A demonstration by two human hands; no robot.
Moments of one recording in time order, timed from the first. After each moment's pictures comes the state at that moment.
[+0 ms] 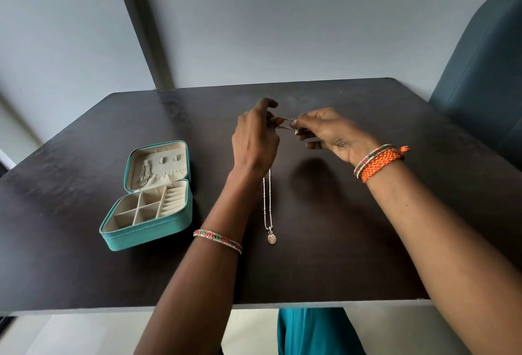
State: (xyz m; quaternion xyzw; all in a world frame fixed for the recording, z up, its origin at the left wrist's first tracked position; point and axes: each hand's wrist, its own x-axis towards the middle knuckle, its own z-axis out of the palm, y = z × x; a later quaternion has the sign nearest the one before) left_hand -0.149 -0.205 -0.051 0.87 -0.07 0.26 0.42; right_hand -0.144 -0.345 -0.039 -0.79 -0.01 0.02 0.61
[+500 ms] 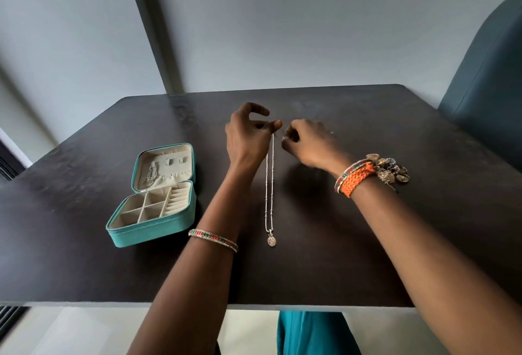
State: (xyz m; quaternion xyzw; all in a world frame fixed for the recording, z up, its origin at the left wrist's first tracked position) left_hand -0.146 -0.190 -0.047 0.80 0.02 0.22 0.56; right_hand -0.149 -0.319 -0.045 -0.96 -0.09 -0.09 0.26
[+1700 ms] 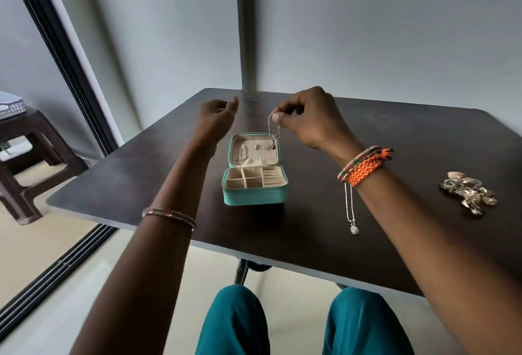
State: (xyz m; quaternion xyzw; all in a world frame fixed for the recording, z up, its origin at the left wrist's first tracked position) left_hand -0.193 -0.001 -0.015 0.80 0.13 0.21 0.55; right_hand -0.195 -0.184 0.008 -0.86 -0.25 -0.18 0.40
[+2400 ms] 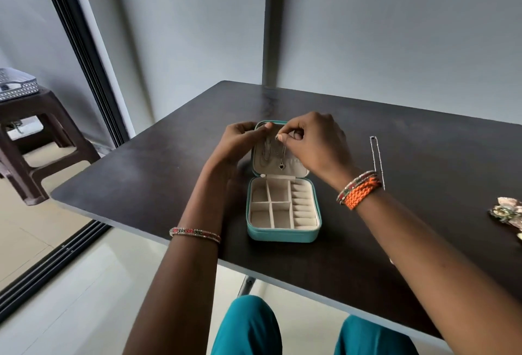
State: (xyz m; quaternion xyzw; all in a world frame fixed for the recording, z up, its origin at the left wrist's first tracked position) left_hand -0.180 0.020 -0.060 0.70 0.05 0.11 0.70; right_hand -0.177 -0.135 -0.029 -0.90 -0.25 -0.22 0.29
